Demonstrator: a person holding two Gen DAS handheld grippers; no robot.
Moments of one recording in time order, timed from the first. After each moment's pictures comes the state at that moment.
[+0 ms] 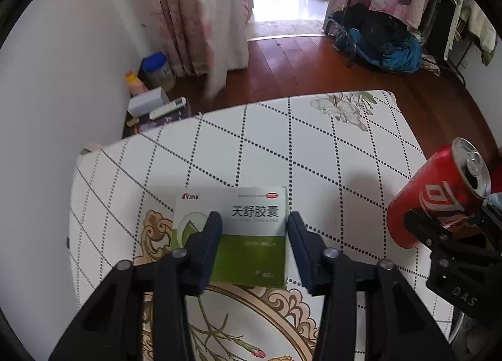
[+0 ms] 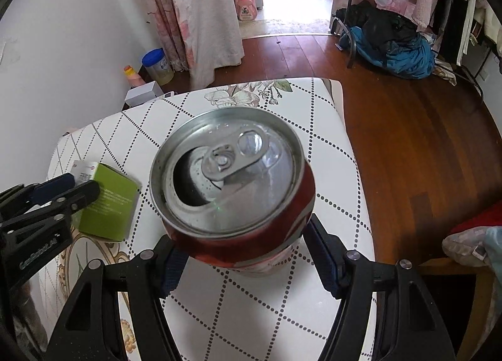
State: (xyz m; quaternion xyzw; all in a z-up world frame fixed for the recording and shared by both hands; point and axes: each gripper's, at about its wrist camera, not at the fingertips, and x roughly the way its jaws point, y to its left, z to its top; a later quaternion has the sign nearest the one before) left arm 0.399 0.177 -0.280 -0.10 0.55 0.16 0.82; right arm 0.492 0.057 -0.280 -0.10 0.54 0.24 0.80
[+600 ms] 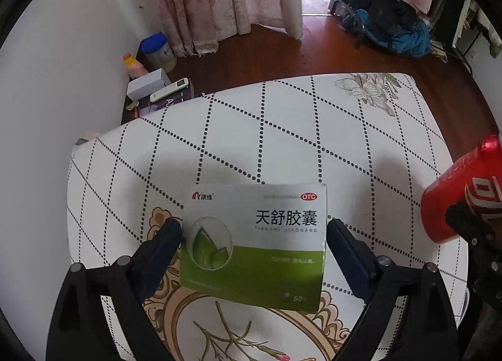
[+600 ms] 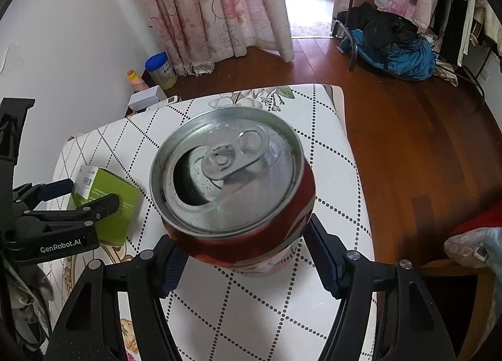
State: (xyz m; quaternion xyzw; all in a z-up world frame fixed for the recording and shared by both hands) left arm 0.406 0.203 -0.305 -0.10 0.59 0.15 0.79; right arm 0.491 0.055 -0.273 -0.09 0.54 0.25 0.80
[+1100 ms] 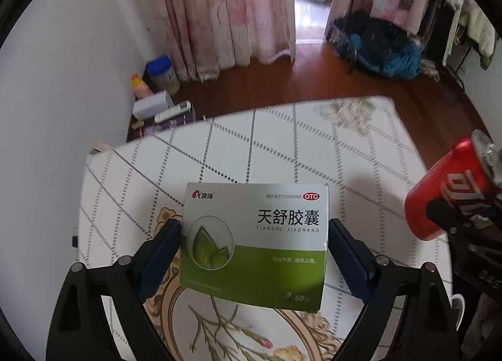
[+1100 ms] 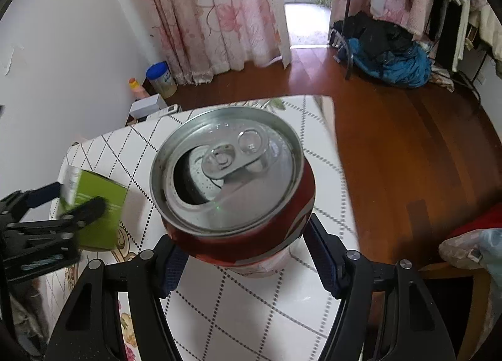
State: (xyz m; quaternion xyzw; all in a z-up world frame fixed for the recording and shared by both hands) left arm 0.380 0.177 -0.251 -0.09 0.52 0.16 0.83; right arm 0.481 0.038 -0.247 -0.09 0.52 0.24 0.82
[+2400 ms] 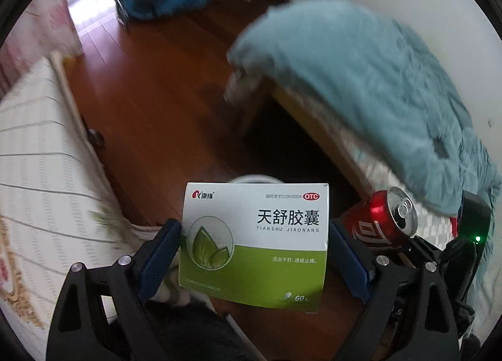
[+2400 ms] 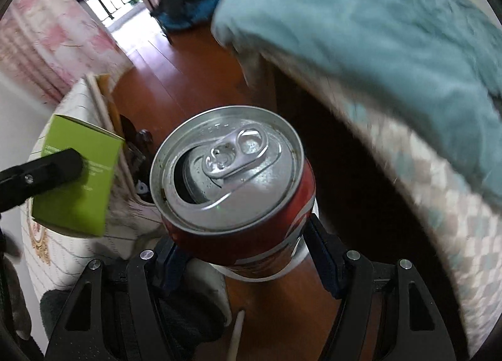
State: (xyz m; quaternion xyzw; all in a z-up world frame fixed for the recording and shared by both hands) left arm 0.314 -0.317 -0.229 -0.06 0.59 -0.20 0.78; right arm 0.238 -0.528 -0.253 0.09 0.59 0.00 0.80
